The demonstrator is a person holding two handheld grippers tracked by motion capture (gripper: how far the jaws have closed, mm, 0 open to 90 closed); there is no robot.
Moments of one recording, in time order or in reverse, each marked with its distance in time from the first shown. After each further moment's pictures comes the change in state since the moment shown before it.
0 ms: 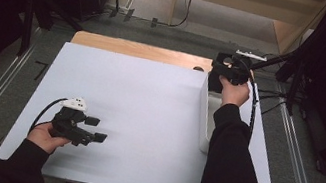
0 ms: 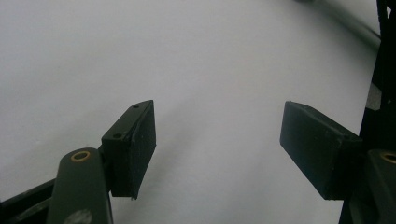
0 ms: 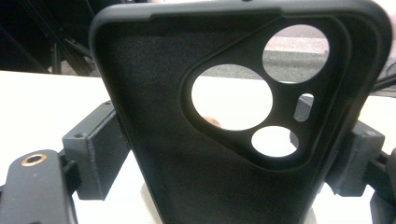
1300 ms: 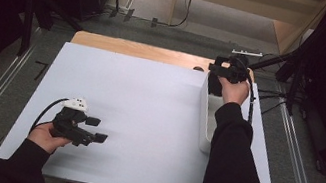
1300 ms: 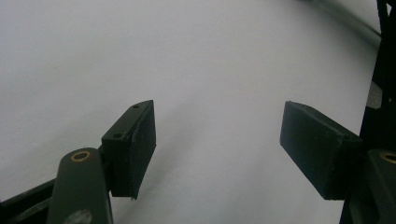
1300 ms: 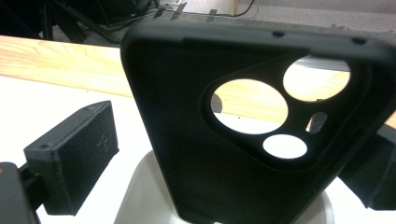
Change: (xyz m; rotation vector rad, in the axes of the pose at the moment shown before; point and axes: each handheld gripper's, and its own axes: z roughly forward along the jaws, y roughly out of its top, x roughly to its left) left arm 0.000 0.001 0.001 0.005 0.001 0.005; right arm 0.002 0.004 0.008 0.136 -0.002 -0.032
